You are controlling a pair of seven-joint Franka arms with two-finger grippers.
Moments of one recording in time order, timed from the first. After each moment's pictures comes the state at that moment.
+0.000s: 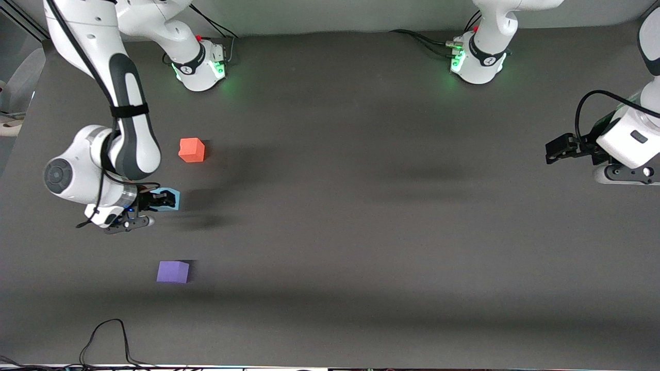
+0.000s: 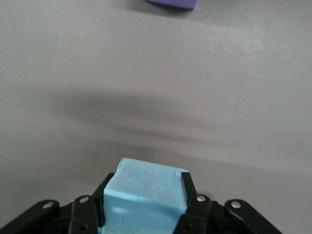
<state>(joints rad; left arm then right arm) -0.10 0.04 0.04 -1.64 0.00 1.62 -0.01 0.67 0.44 -0.72 -2.07 0.44 2.24 -0.48</state>
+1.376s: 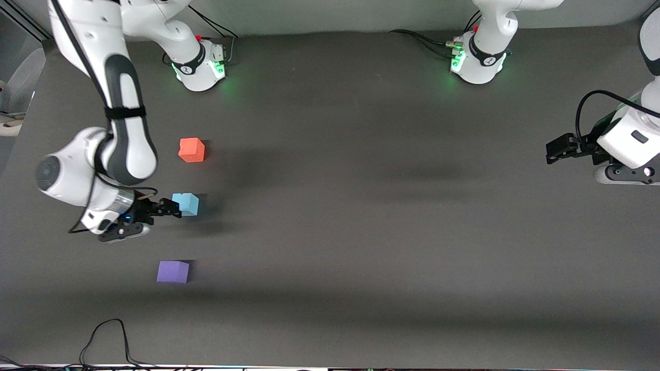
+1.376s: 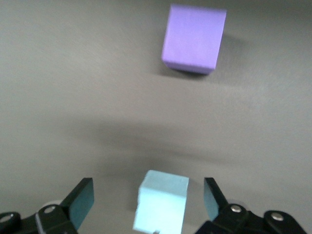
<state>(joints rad) -0.09 0.04 0.04 -1.64 0.00 1.62 -0.01 0.70 0.38 -0.77 -1.97 0.53 2.20 -0.49</state>
